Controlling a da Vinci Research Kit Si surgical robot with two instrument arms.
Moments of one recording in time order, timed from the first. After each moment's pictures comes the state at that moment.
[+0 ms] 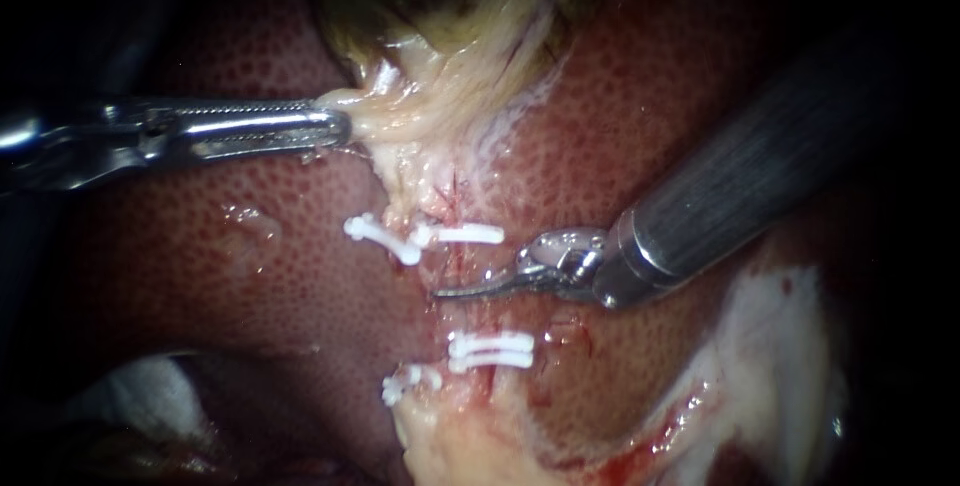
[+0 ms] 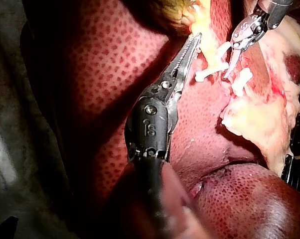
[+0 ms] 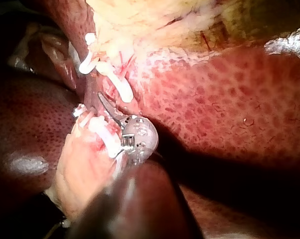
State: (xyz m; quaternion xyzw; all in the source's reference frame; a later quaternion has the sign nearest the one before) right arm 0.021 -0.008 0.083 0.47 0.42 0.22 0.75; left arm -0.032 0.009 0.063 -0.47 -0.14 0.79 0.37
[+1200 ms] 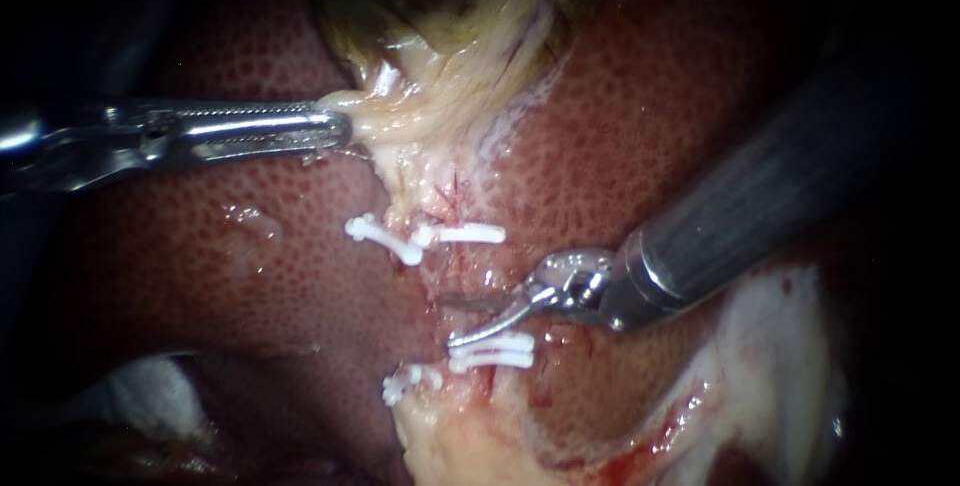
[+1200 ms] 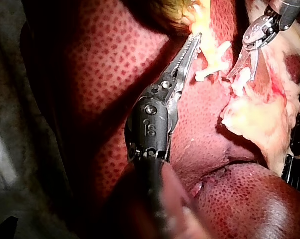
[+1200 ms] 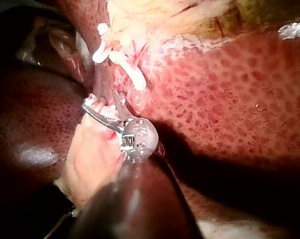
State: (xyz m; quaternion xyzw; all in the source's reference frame) right arm 0.020 -0.010 0.080 0.43 0.42 0.22 0.77; left arm -0.032 0.009 0.063 -0.47 -0.14 0.79 0.37
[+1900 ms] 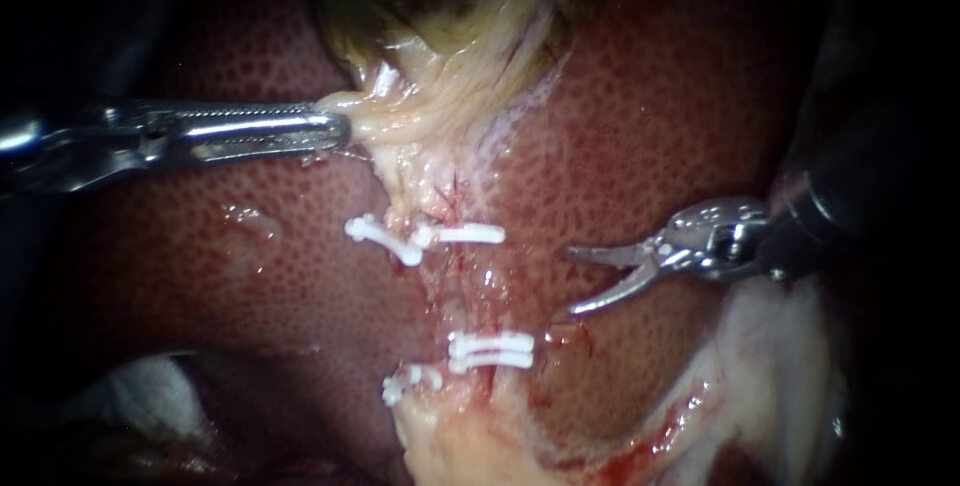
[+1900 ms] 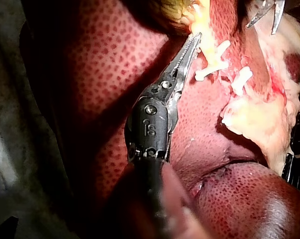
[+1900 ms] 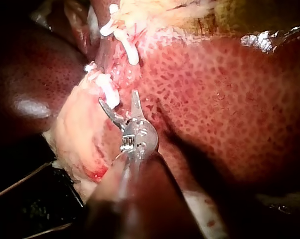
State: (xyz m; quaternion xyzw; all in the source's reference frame) right arm 0.011 -0.004 0.070 0.27 0.41 0.18 0.85; left arm -0.032 0.009 0.063 -0.47 -0.14 0.79 0.37
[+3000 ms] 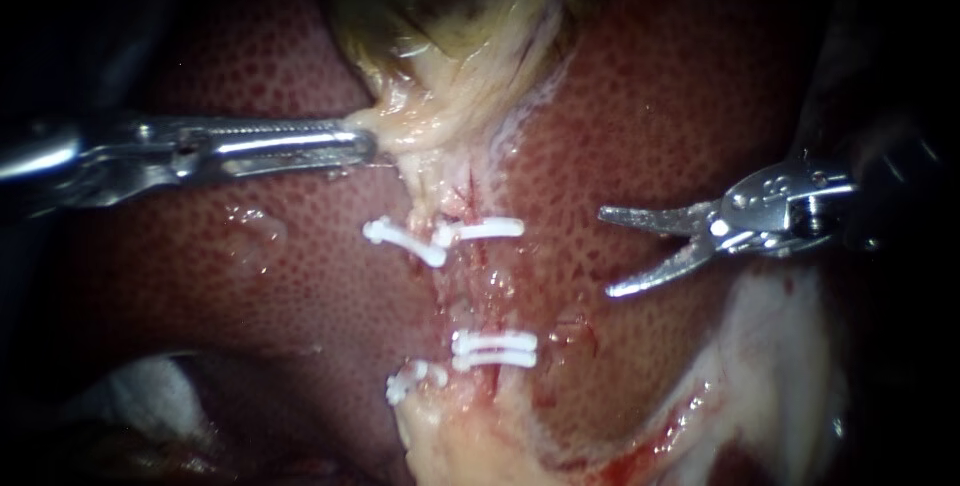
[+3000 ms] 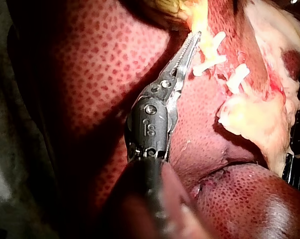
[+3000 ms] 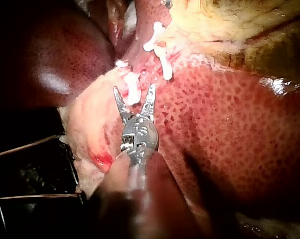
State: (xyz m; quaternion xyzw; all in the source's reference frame) right arm 0.009 -0.002 0.062 0.17 0.45 0.13 0.87; left arm -0.036 0.006 0.068 -0.47 -0.14 0.79 0.36
